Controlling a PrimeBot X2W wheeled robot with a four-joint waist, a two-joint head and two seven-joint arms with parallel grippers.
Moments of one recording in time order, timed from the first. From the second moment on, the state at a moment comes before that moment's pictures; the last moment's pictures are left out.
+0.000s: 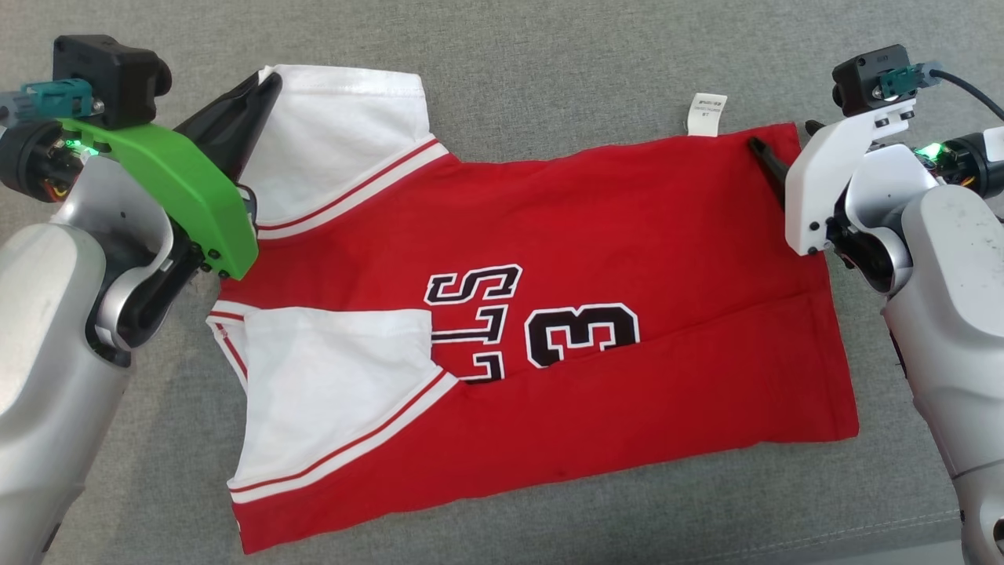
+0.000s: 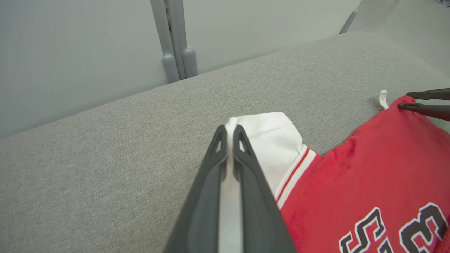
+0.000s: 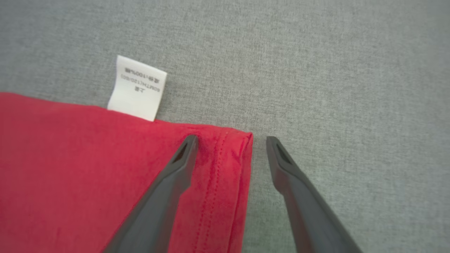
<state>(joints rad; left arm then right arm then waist) -0.81 0.55 -0.57 0.18 -0.80 -0.13 0.29 -0.82 -0.26 0.20 0.56 0.30 0.13 0.46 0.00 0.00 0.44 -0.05</state>
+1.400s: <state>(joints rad) -0.20 0.62 -0.59 -0.15 -0.92 0.04 -0.07 -0.36 -0.28 0.14 0.32 0.33 0.13 0.10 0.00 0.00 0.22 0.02</state>
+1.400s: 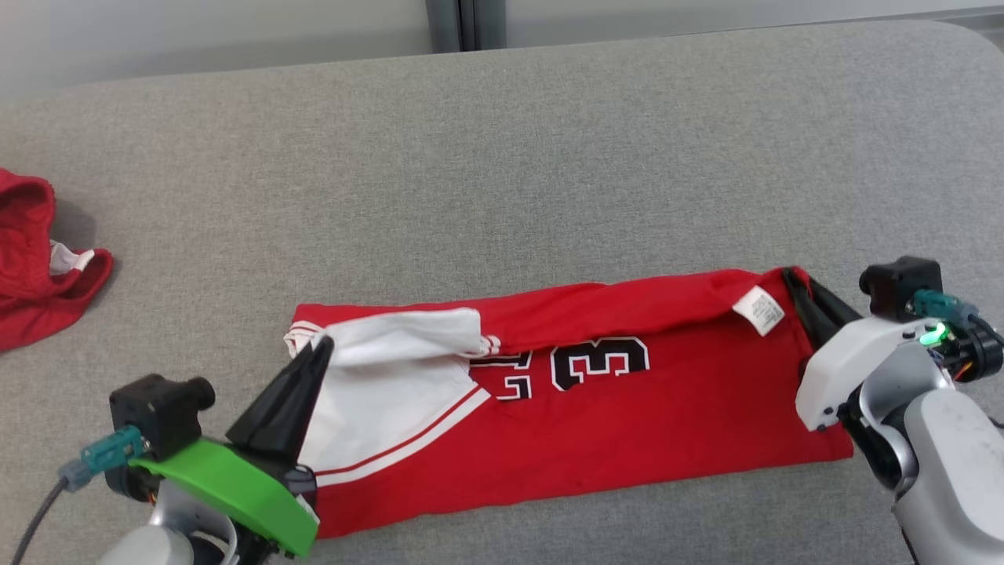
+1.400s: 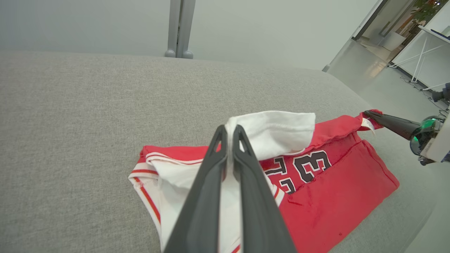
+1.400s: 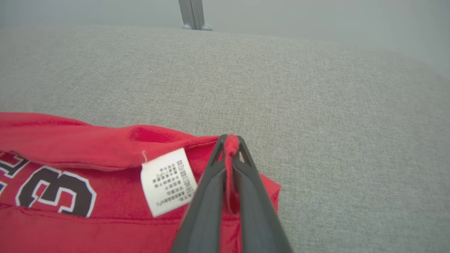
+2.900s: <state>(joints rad) -0.07 0.37 -0.51 0.06 -0.80 0.08 -0.26 -0.14 -0.06 -0.17 0.45 0.04 0.13 -0.06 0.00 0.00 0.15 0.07</state>
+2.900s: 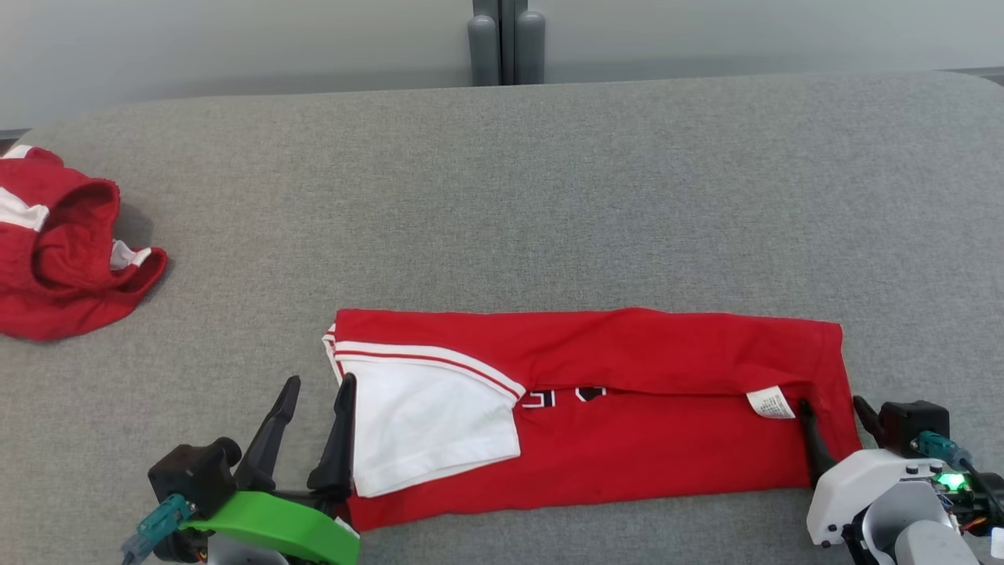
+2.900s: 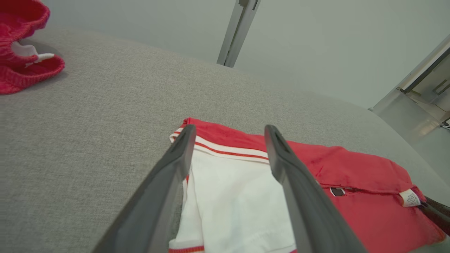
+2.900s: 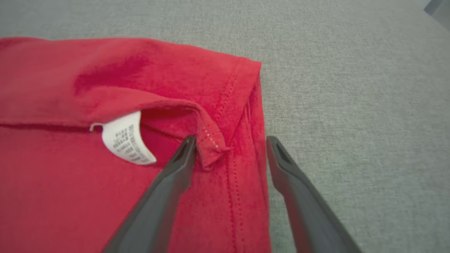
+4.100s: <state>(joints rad) -0.08 0.32 -0.54 0.09 -0.75 0.04 -0.26 -0.35 -0.26 -0.33 0.65 0.10 0.13 -0.13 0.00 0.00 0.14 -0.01</state>
